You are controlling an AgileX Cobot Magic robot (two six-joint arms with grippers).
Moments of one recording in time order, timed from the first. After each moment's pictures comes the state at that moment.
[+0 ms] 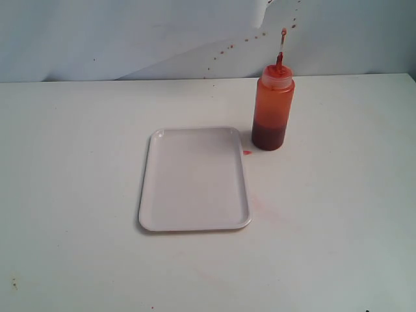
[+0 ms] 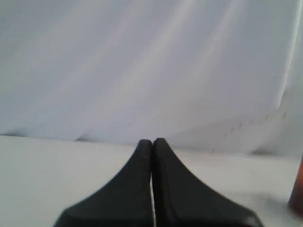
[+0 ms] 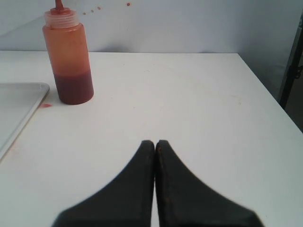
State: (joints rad) left arm -0.06 0.00 -0.01 -0.06 0.01 -0.07; right arm 0.00 0.01 0.00 -0.04 0.33 0.01
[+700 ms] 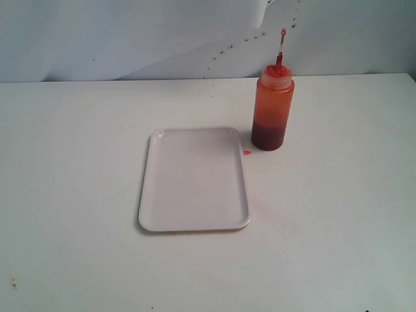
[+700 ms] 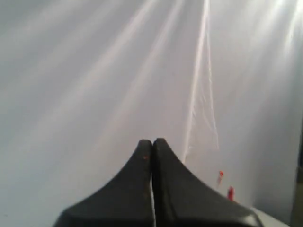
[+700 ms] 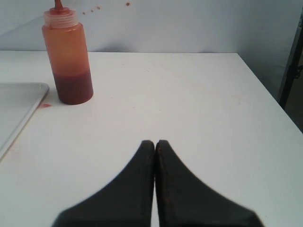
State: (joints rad) left arm -0.06 0.87 -0.18 0.36 -0.97 -0.49; right arm 0.00 0.01 0.00 -0.04 0.33 0.01
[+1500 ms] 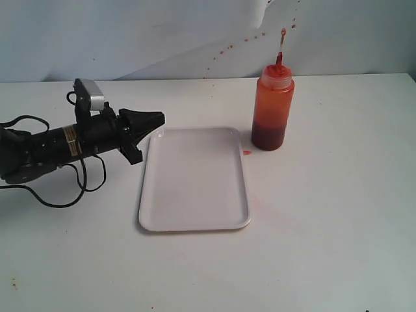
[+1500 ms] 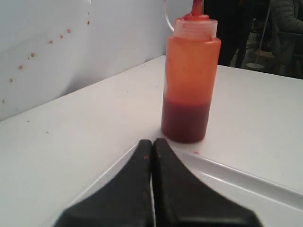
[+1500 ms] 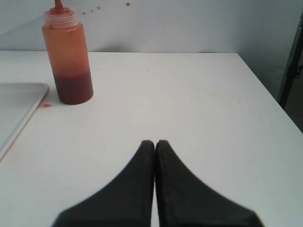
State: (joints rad) left arm -0.06 2.26 -1.09 1.06 -1.21 -0.52; right arm 0.00 0.01 0.00 -0.04 0.33 0.01
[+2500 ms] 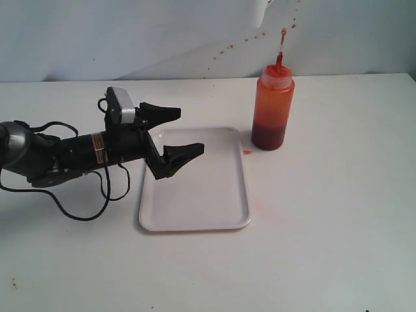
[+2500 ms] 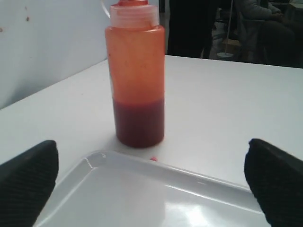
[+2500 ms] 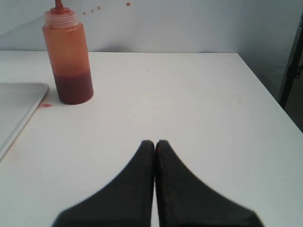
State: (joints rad) left arm -0.18 2.28 -1.10 1.05 -1.21 -0.44; right arm 0.00 0.01 0.00 -0.04 0.33 0.01
